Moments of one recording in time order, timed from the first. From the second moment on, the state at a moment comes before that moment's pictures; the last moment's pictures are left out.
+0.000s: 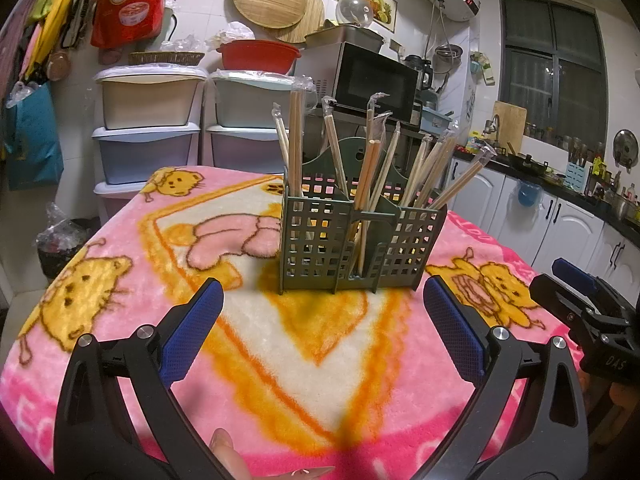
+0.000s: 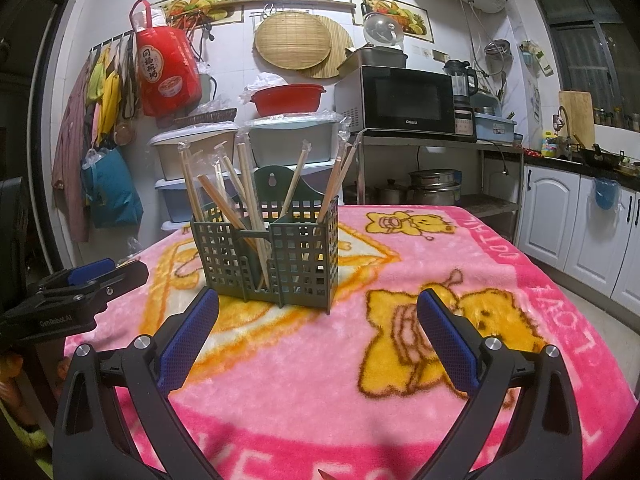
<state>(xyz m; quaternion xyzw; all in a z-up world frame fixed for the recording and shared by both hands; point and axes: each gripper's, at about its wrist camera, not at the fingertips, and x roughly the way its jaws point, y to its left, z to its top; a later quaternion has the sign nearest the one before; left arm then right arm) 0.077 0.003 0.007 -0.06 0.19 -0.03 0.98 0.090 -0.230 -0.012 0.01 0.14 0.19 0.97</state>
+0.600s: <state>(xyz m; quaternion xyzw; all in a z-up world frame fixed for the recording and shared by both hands) 0.077 0.001 0.007 -0.06 0.19 -0.03 0.98 0.090 -0.230 -0.012 0.00 0.15 0.19 0.97</state>
